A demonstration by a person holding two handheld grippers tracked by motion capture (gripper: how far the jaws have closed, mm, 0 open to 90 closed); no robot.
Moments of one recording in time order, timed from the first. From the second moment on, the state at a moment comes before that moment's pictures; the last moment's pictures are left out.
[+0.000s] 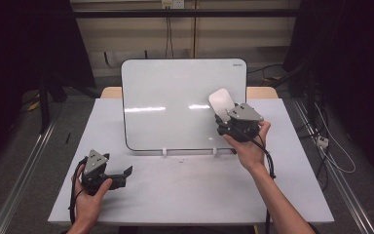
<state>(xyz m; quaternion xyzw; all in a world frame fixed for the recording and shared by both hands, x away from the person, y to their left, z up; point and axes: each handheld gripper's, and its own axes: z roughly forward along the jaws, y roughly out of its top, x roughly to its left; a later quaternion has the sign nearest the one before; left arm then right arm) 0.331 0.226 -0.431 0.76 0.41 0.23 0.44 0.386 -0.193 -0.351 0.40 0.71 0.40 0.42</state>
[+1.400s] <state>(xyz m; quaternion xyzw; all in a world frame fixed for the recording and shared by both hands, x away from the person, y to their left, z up) 0.333 0.226 -0.431 0.76 0.42 0.24 0.43 0.373 -0.209 -0.399 0.42 0.73 0.35 0.41</state>
